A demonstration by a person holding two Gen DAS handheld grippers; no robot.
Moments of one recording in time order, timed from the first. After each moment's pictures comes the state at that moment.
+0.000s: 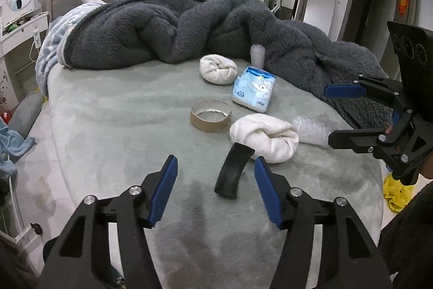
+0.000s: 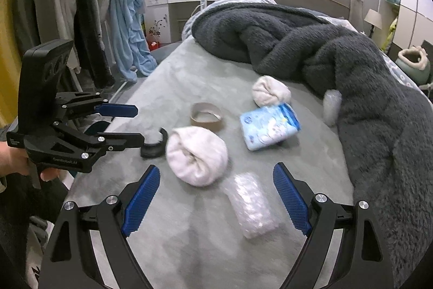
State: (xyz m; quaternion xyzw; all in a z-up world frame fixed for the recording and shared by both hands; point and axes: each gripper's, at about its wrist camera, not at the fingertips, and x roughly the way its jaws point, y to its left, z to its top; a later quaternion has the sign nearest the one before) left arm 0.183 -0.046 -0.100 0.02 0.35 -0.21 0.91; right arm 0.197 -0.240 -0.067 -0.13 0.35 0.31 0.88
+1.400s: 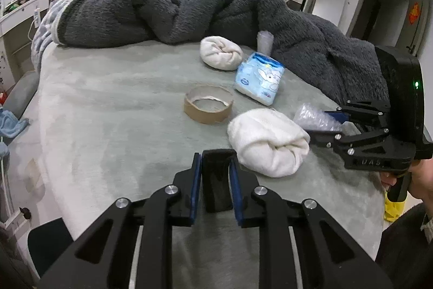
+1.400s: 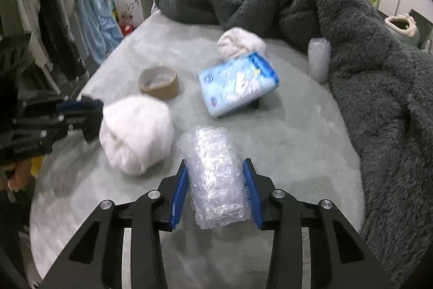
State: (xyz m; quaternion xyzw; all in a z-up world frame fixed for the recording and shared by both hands) left arm 0.203 -0.054 -0.116 -0.02 0.39 -0.20 0.90; right arm 0.236 -0.252 -0.110 -0.11 0.41 0.25 0.87
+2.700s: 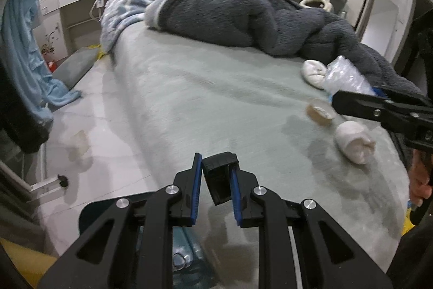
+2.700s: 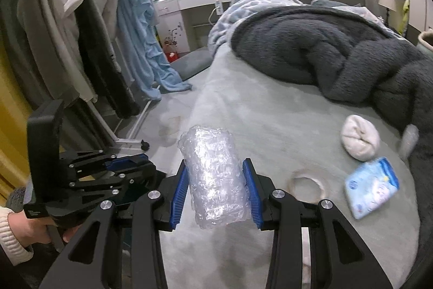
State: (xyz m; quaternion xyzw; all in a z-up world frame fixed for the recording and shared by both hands) left arm 0.177 0.084 -0.103 -0.05 0.40 -0.06 0.91; right arm 0.230 -0.085 -0.046 -0.06 0.37 0.35 0.86
